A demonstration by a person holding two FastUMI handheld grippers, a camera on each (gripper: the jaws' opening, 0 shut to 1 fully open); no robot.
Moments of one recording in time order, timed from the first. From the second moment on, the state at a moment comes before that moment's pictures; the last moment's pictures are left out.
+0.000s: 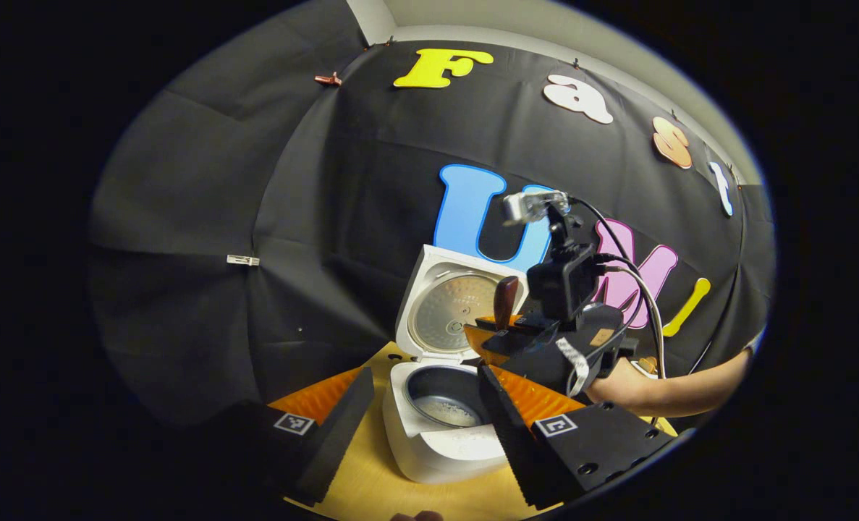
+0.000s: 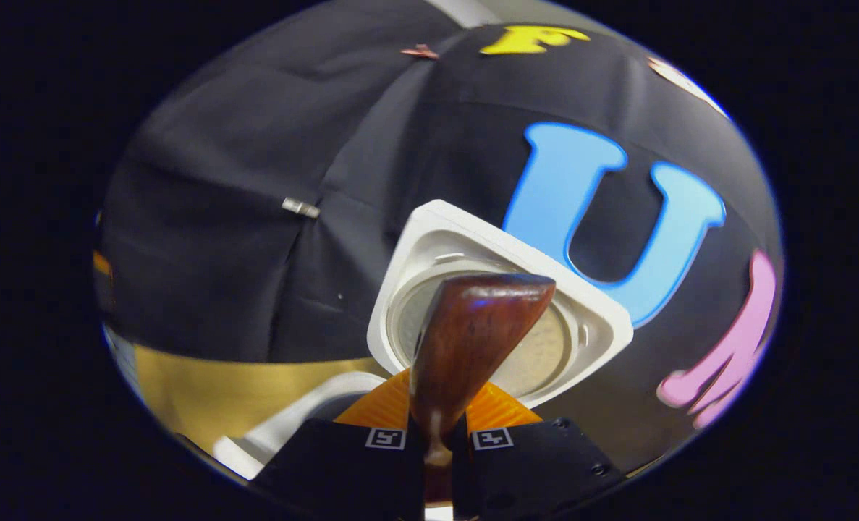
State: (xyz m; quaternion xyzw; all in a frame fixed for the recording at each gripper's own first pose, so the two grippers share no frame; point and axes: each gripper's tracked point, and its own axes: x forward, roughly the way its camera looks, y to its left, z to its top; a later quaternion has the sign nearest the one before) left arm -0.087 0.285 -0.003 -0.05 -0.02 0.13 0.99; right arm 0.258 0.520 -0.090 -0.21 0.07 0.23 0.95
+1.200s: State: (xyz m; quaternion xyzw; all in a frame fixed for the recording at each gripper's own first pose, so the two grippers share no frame) left arm -0.025 0.193 0.026 0.00 -0.03 0.06 1.00; right arm 0.191 0.215 -0.010 0.33 0.06 0.07 0.94
